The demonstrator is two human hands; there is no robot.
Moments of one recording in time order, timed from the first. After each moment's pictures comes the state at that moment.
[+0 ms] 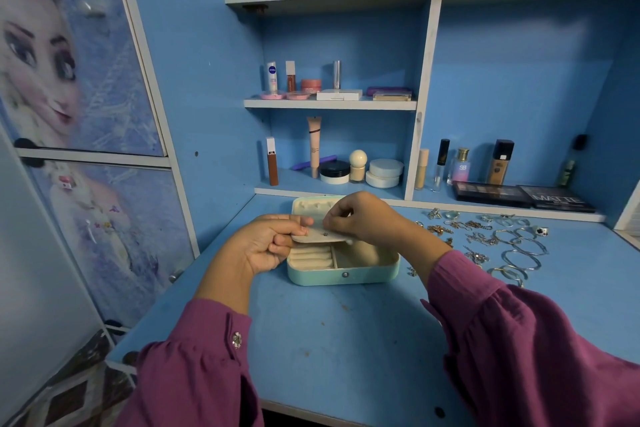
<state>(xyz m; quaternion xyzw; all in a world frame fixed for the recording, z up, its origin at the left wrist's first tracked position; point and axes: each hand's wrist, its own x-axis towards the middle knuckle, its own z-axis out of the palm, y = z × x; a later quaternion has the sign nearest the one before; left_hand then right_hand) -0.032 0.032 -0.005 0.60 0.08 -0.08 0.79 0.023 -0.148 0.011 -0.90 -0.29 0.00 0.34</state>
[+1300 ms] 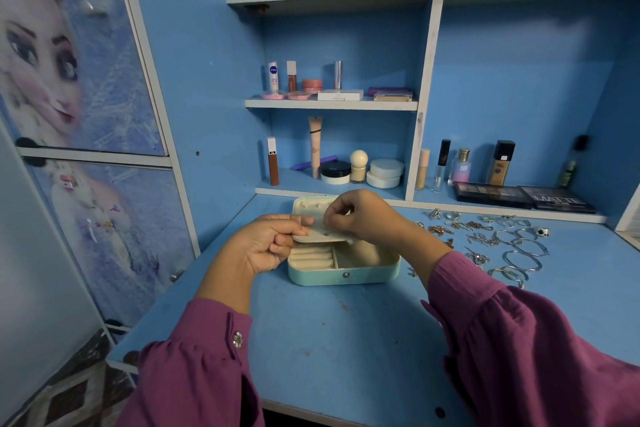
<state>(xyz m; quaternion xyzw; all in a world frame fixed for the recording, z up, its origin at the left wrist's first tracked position) -0.032 0.032 -0.006 0.60 0.08 -0.08 0.79 0.024 -0.146 0.008 -0.88 -0.29 -0.02 0.38</state>
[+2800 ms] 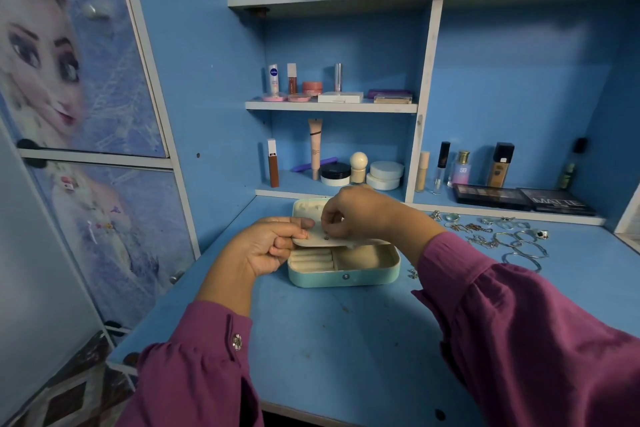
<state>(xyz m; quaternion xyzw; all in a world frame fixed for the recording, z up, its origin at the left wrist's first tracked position) -0.030 0.032 -0.010 0.61 0.09 -0.07 0.79 0.020 -0.140 0.032 -0.91 -0.40 -0.09 0.07</state>
